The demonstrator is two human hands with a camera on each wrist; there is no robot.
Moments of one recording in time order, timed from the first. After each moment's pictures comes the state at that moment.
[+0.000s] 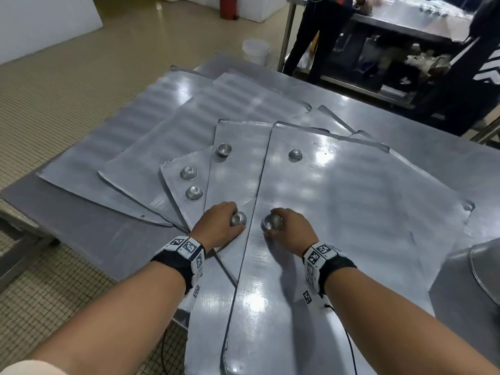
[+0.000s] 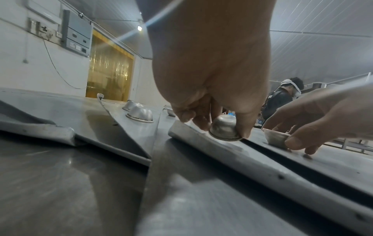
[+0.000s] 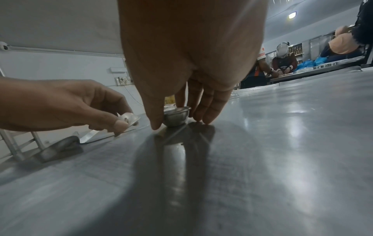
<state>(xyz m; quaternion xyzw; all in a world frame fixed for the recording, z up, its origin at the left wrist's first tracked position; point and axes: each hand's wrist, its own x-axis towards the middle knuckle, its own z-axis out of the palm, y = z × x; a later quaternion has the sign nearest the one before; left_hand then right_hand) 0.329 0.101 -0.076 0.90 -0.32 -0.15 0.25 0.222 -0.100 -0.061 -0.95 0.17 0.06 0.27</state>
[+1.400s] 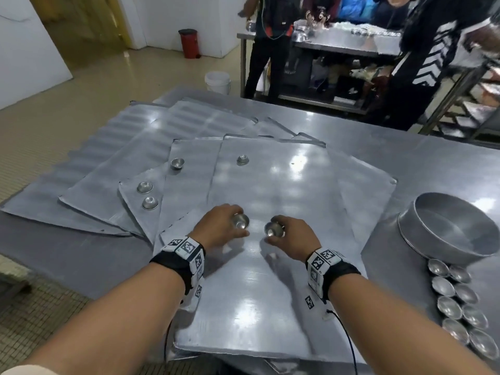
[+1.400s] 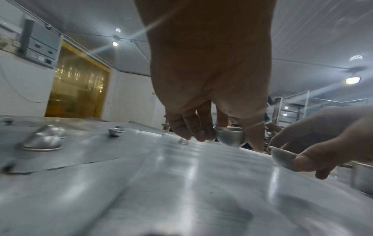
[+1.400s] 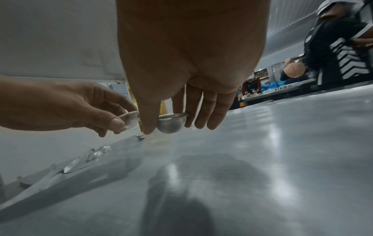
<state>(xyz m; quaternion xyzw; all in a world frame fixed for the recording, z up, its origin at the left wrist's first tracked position) 0.226 0.002 -0.021 0.87 -0.39 -0.16 0.24 0.077 -0.176 -0.024 -0.93 0.23 0.01 0.30</state>
